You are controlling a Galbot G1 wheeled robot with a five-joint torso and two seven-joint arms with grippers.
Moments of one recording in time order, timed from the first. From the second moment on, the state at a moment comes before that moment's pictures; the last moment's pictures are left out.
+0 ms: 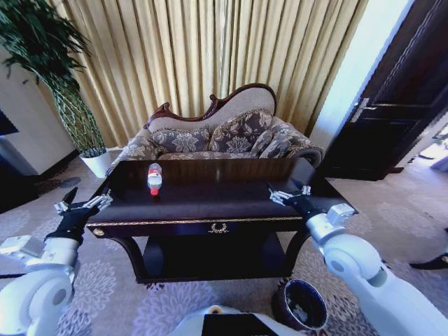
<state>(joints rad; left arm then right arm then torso) 1.64 -1.17 -1.08 -2.41 -0.74 0.29 -0.11 -1.43 0.82 0.59 2.31 0.78 -0.28 0.24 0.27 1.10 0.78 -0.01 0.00</state>
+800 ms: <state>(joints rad) 1.30 -0.85 -0.80 -2.26 -0.92 0.43 -0.45 -1.45 0.81 0.64 2.30 0.78 -0.27 0.24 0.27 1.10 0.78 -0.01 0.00</state>
